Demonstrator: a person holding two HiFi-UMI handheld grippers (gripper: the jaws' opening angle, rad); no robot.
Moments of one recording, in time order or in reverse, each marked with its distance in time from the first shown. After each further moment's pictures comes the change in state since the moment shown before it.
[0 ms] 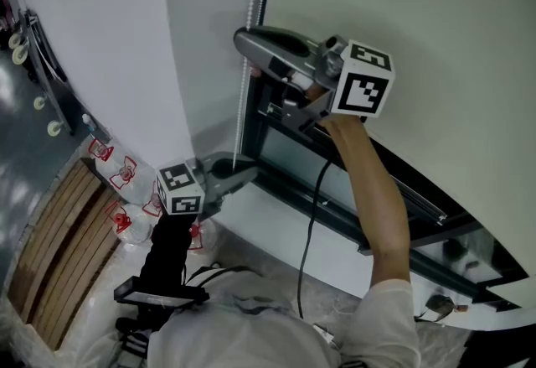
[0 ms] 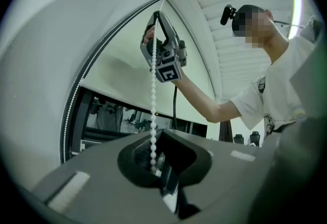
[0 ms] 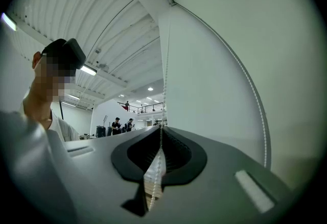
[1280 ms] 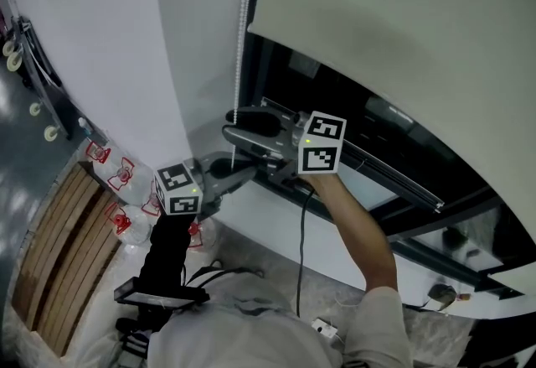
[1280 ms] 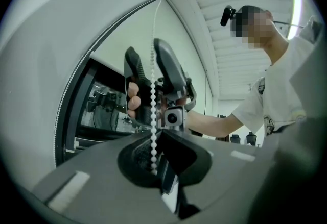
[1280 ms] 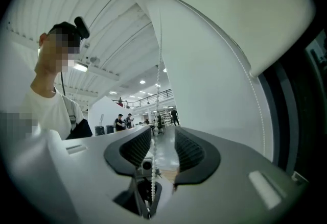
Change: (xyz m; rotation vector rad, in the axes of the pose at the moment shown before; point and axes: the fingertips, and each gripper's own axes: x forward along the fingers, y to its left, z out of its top) left arm 0.002 -0.011 -0.009 -0.013 0.010 -0.031; right arm -0.035 0.014 -0.166 0.152 0.100 -0.066
